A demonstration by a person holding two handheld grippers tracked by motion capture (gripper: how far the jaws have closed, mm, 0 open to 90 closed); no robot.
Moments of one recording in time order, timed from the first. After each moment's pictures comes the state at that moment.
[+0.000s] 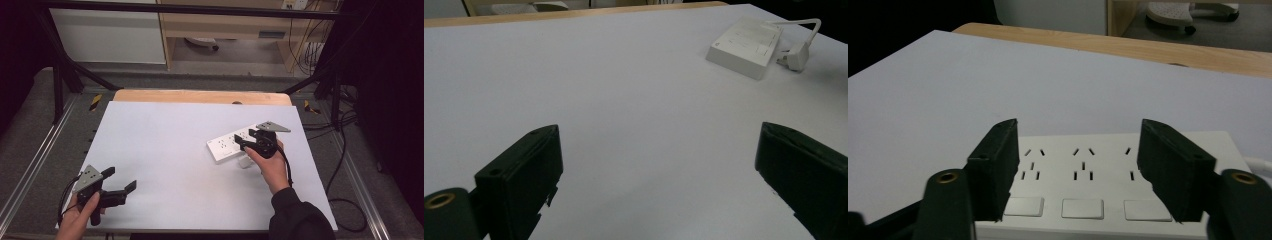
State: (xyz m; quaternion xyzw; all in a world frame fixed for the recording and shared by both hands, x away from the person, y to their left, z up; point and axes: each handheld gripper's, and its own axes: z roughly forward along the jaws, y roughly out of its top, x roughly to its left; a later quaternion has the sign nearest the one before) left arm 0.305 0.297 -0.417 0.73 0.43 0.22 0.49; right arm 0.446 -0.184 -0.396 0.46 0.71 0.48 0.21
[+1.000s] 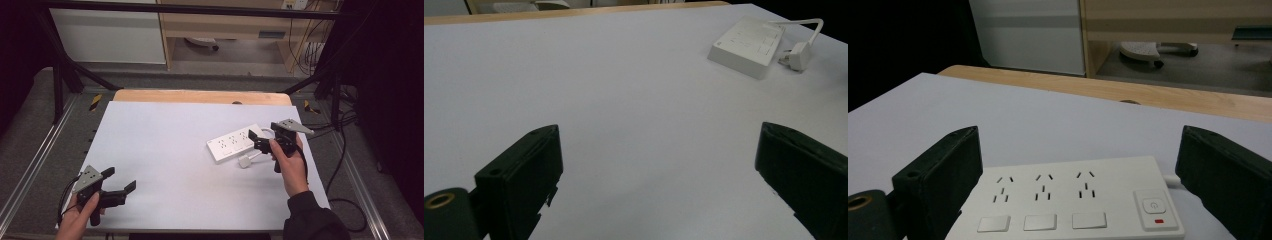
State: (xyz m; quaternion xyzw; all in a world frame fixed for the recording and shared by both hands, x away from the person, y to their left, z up) left arm 0.304 0.298 -0.417 0.73 0.43 0.22 0.49; right arm 0.430 -0.224 -0.369 0.47 0.67 0.52 0.26
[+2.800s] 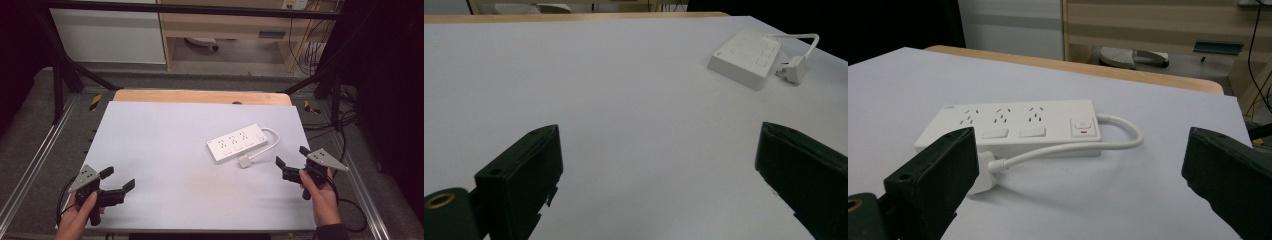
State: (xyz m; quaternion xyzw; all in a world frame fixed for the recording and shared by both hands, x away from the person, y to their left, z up) left arm 0.305 0.302 -0.416 0.71 0.44 0.21 0.50; right arm 0.355 -0.296 -0.404 0.45 0.67 0.51 0.30
